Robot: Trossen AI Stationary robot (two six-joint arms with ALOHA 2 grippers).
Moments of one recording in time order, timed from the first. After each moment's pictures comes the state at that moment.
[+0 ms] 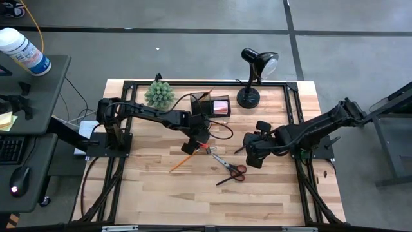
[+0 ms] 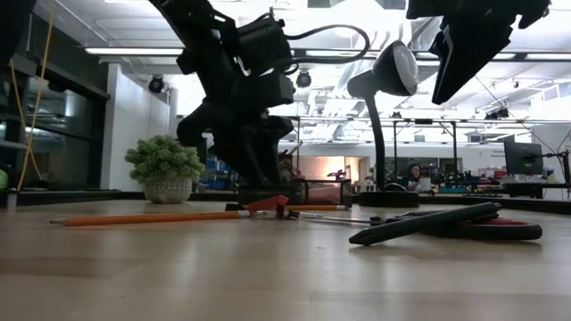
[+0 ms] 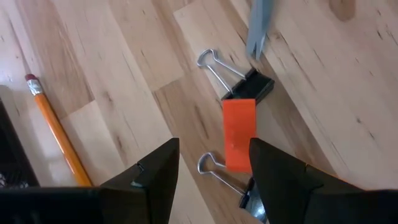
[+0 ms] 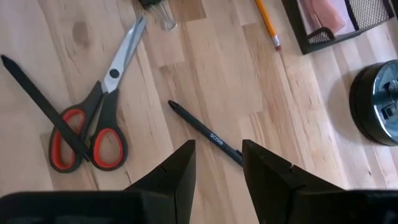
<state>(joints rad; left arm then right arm) 0.22 1.84 1.13 -0.38 0.13 0.60 0.34 1.37 1.08 -0.99 0.40 0.56</state>
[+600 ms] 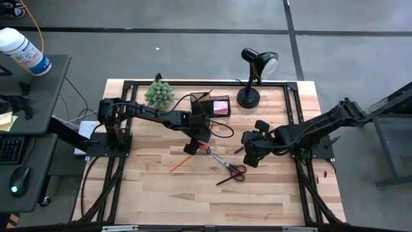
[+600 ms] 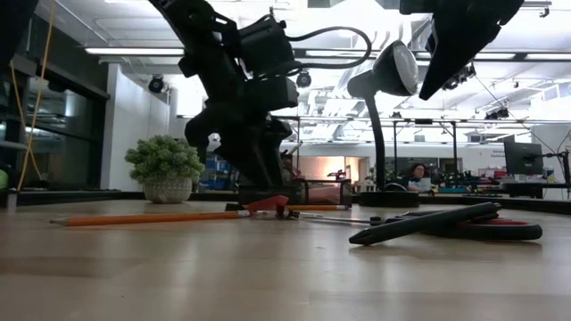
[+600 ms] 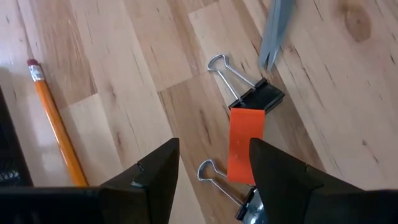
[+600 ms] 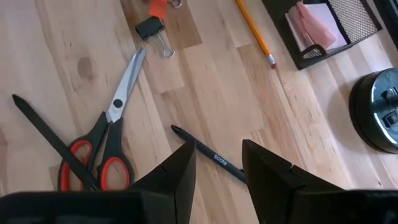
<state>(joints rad) 0.21 1.85 1.13 -0.36 0.12 0.49 0.34 1.37 1.08 -0.93 0.44 0.60</state>
